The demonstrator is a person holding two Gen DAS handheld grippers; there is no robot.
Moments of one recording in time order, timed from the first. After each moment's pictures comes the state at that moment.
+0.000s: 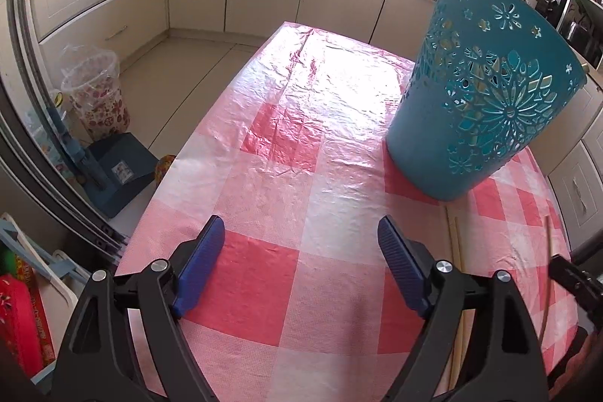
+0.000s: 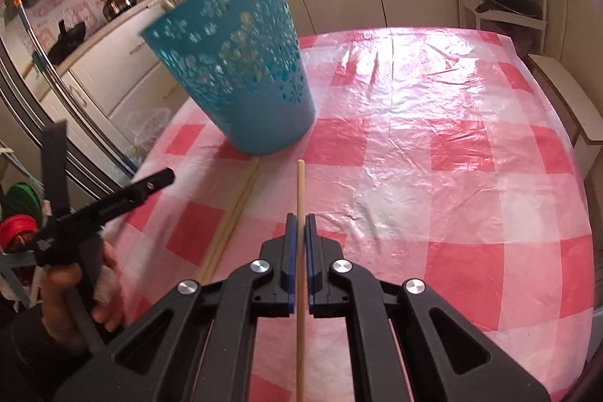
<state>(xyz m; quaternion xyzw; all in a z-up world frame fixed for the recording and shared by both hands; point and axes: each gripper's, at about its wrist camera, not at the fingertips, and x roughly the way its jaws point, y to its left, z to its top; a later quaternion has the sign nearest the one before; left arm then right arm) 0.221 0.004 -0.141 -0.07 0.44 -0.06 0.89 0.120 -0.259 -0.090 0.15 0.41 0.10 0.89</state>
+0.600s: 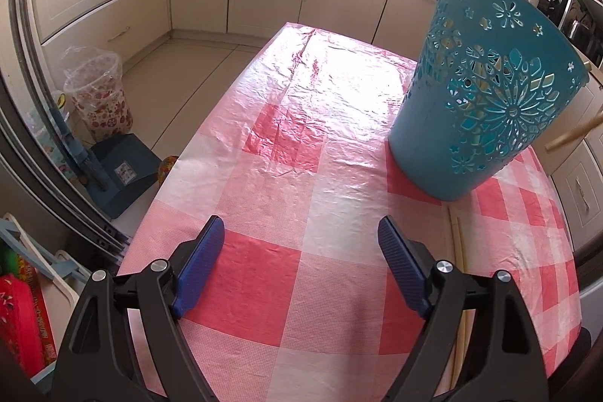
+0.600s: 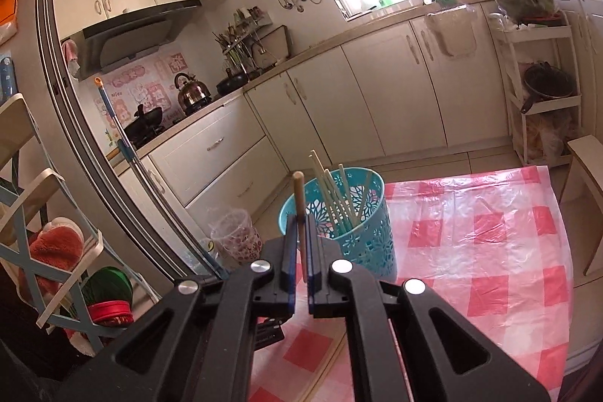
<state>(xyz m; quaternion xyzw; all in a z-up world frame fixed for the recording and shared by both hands) 0.223 0.003 -0.142 -0.07 0.44 -0.05 0.89 0.126 -0.259 0.037 0.19 0.23 0.18 0.94</state>
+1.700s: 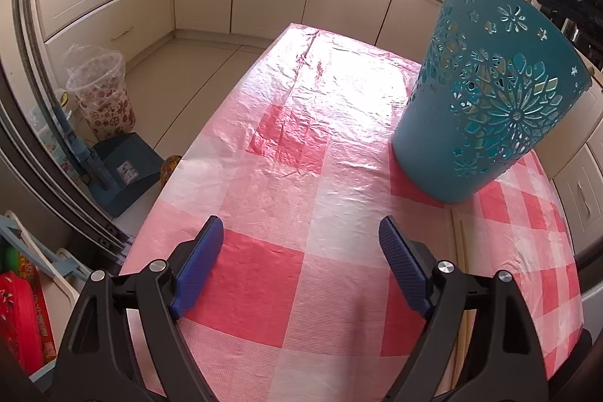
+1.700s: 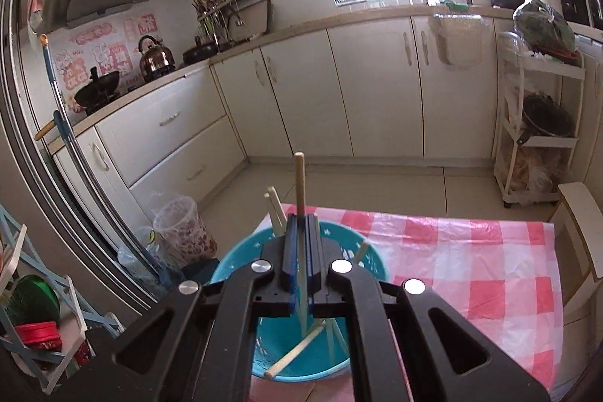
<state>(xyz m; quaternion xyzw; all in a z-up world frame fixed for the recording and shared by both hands) 0.223 0.004 -0.143 -0.07 0.44 -0.05 0.89 0.253 -0.224 0.010 0.11 0.29 0.12 0.94</state>
